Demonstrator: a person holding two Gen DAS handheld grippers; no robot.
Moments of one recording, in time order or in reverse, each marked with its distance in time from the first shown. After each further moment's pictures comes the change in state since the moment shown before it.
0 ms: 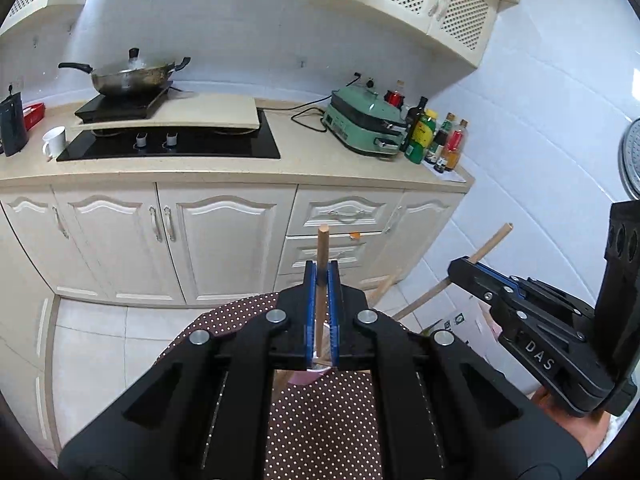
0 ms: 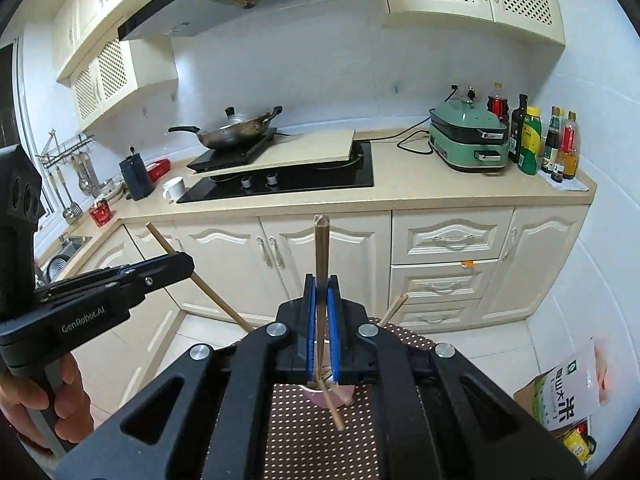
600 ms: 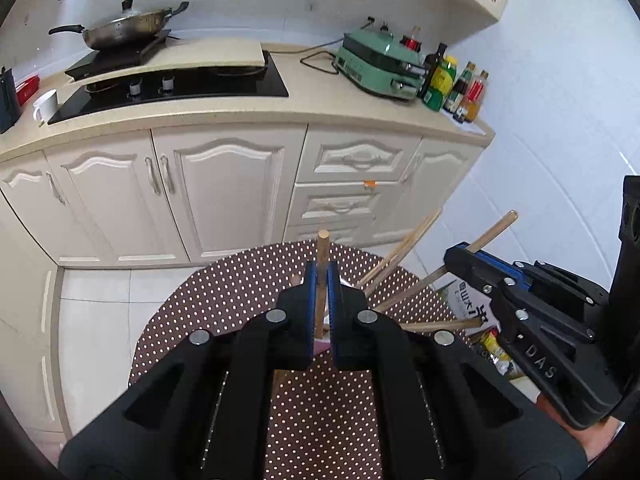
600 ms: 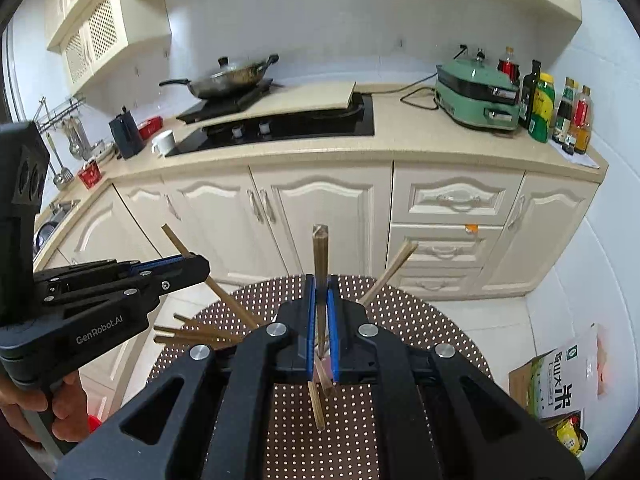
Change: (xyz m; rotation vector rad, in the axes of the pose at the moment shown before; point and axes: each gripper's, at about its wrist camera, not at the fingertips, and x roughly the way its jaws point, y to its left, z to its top) left arm 0.066 0.003 -0.036 0.002 0.183 0.038; right arm 0.052 -0.007 -0.033 -0.023 0.160 -0.005
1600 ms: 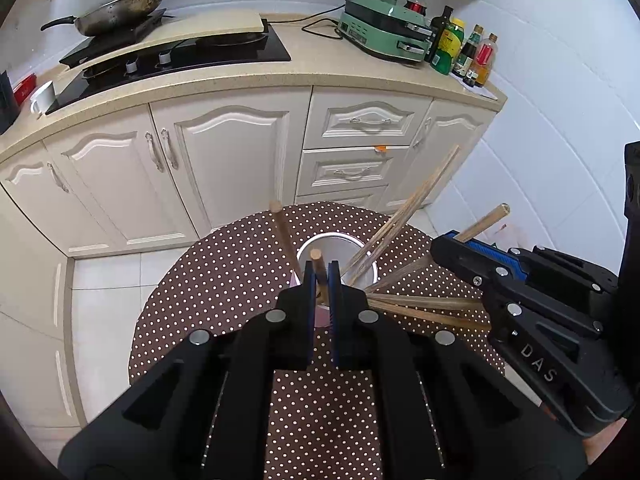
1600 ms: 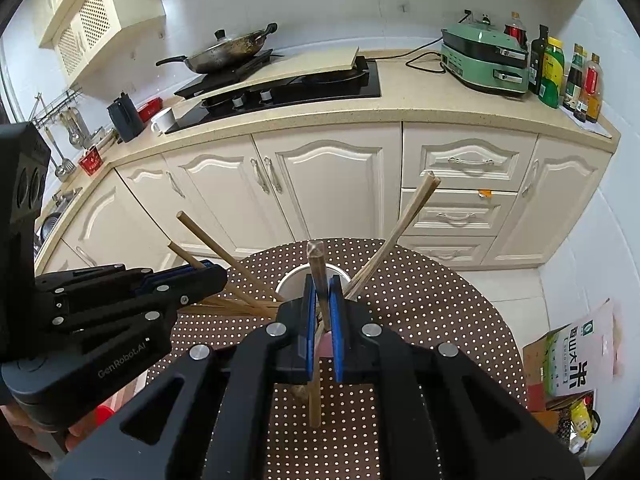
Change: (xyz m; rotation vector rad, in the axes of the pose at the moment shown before) left arm 0.029 -0.003 -0.021 0.039 0.094 0.048; right arm 0.023 -0.004 -0.019 0.041 0.085 0.037
